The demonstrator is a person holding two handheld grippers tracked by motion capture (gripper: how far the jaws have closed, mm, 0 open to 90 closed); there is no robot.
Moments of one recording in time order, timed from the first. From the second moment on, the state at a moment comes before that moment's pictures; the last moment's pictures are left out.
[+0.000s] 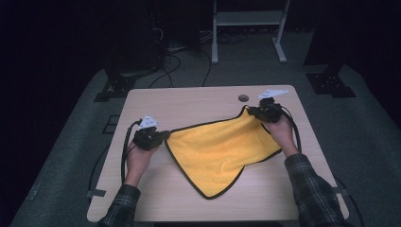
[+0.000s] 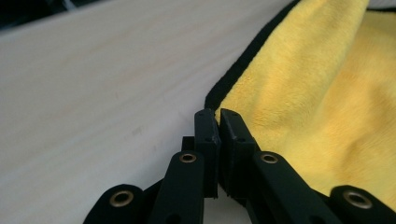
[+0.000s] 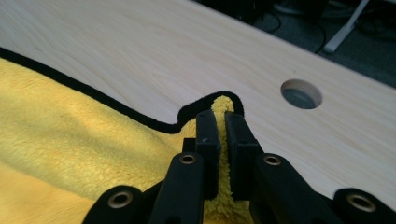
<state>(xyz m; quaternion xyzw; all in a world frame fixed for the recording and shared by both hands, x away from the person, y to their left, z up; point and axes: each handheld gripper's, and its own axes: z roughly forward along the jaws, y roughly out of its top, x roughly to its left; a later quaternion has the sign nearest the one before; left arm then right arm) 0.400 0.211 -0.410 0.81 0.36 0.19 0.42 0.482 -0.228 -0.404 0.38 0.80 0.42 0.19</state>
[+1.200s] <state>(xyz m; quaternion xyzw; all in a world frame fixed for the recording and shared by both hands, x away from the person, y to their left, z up) 0.430 0.197 -0.342 0.78 0.32 0.24 0.48 0.443 -0.253 -0.365 0.37 0.76 0.49 0.24</state>
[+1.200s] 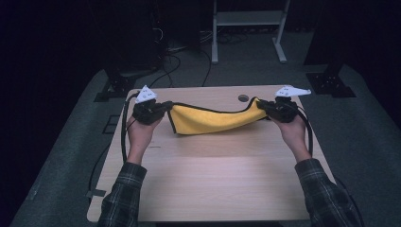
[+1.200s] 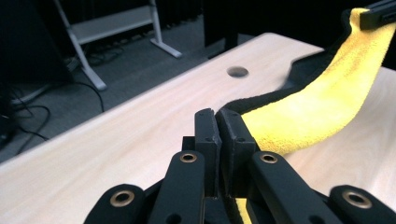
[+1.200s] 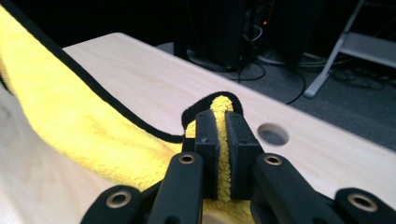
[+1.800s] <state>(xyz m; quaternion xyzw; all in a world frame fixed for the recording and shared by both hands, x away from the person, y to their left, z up) 0.385 0.193 -0.391 0.81 0.31 0.17 0.48 0.356 -0.269 -0.423 0.36 0.79 0.46 0.18</state>
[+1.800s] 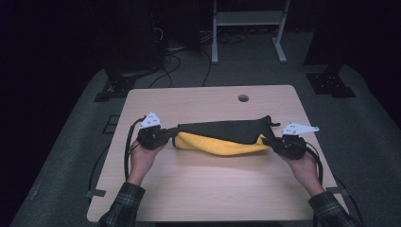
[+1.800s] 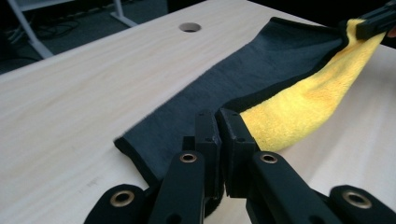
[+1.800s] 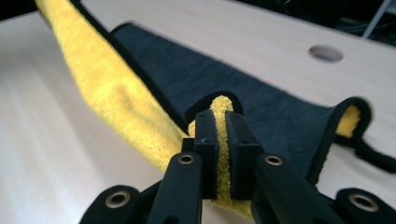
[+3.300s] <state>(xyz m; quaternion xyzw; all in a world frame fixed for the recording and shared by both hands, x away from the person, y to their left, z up) 0.387 0.203 -0.245 0.74 0.25 0.29 0.56 0.384 -0.258 -0.278 0.30 0.71 0.55 0.33</state>
